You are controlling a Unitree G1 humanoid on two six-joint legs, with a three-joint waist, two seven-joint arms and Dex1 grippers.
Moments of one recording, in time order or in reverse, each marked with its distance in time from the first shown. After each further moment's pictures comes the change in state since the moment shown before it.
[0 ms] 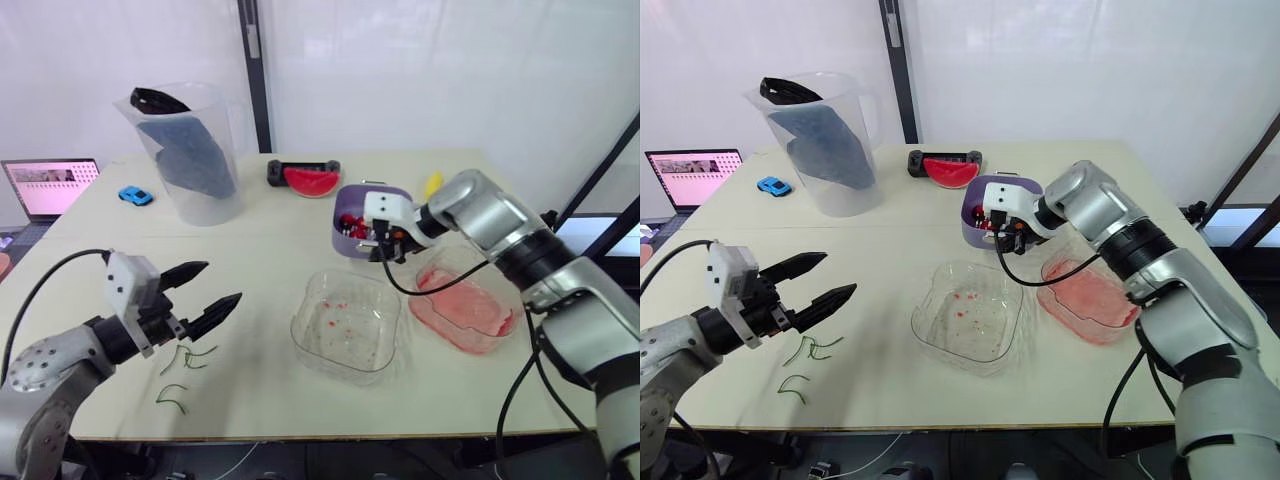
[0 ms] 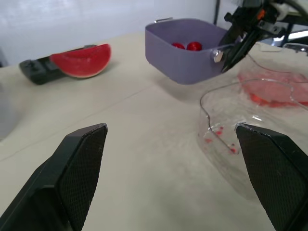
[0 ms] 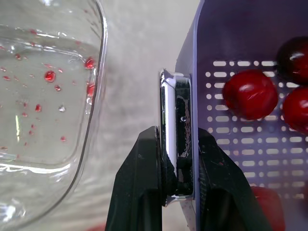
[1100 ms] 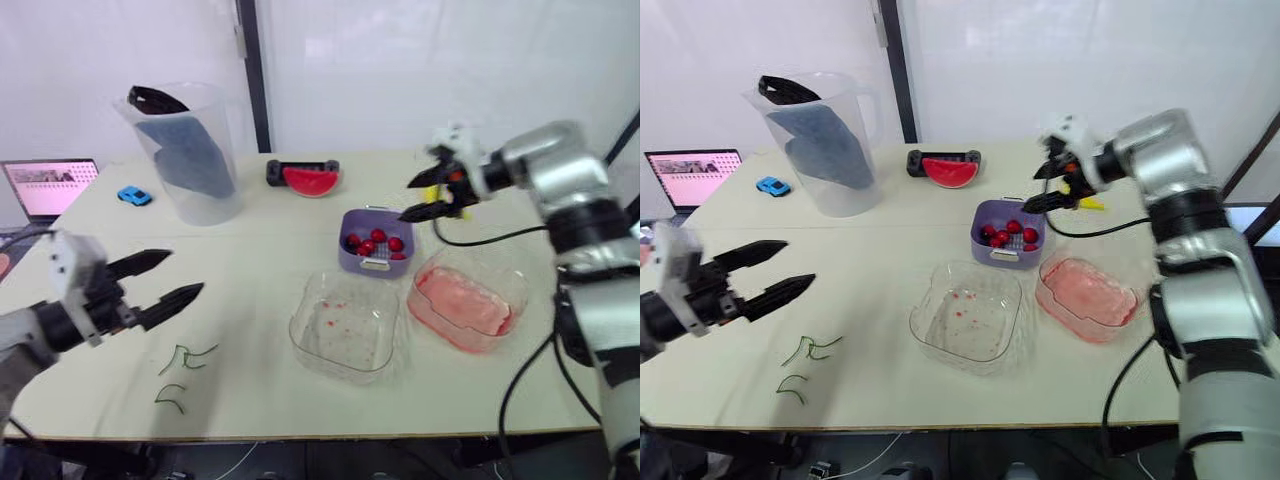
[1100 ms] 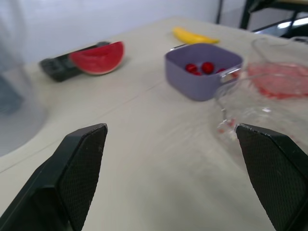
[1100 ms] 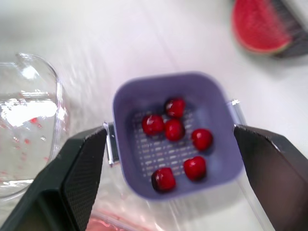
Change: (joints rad) left arm -0.088 0.186 0.060 0.180 -0.094 0.012 -0.158; right arm 0.000 -0.169 -0.500 -0.028 -0.037 0.131 0.163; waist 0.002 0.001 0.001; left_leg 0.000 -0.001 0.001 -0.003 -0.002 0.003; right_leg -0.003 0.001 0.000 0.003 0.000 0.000
